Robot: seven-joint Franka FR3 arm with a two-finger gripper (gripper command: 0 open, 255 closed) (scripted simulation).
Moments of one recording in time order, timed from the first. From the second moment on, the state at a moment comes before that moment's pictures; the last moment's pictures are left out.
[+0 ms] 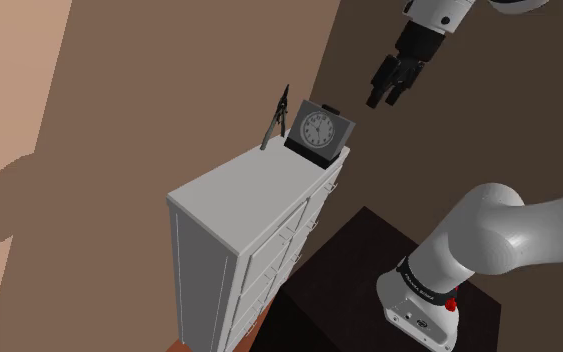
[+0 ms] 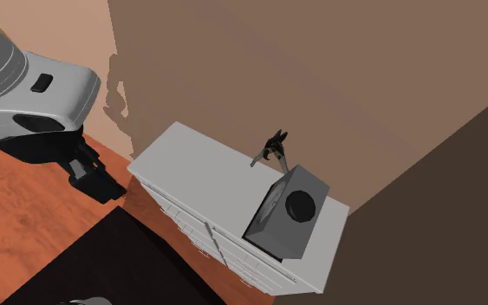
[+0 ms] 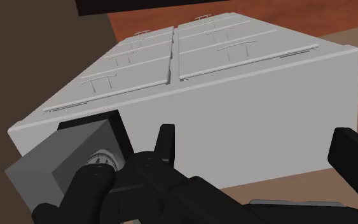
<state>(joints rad) -0.02 -0.83 -0.02 -2.37 0.03 1.61 0.06</state>
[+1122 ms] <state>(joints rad) -0.10 -0.42 0.06 -2.40 -0.06 2.19 0.26</state>
